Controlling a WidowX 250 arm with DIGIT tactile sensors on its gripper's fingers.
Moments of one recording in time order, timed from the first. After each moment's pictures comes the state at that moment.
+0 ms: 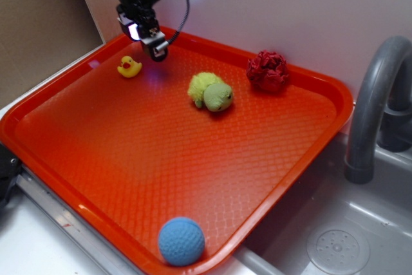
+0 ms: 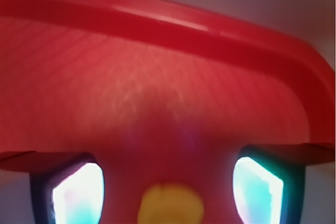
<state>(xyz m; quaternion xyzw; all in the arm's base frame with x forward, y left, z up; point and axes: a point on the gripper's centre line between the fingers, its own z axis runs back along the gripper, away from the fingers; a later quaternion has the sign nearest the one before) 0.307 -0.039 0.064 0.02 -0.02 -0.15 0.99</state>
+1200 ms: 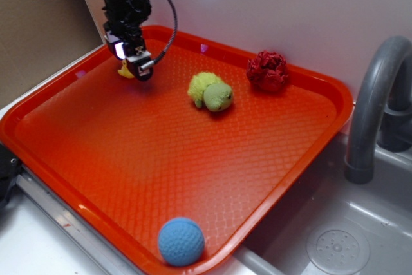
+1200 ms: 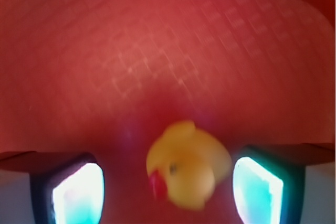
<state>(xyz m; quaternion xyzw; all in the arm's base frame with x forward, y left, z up) 0.280 -0.038 0.050 0.02 0.02 -0.16 0.99</state>
